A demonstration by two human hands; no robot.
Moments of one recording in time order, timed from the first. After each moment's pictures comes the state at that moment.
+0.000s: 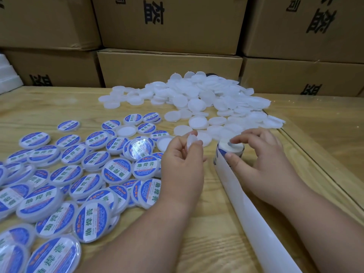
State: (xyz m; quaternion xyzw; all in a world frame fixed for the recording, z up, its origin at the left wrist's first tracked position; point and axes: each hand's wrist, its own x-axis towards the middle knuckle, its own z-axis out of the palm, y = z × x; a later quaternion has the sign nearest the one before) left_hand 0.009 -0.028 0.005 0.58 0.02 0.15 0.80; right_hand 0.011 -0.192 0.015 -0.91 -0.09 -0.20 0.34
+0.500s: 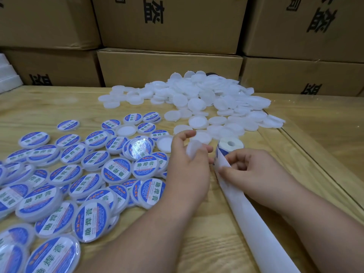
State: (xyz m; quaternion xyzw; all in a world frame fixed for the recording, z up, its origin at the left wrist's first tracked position) left_hand 0.010 -0.032 0.002 0.65 0.01 0.10 0.76; right_hand 0.000 -0.178 0.026 -0.87 -0.05 0.02 0.49
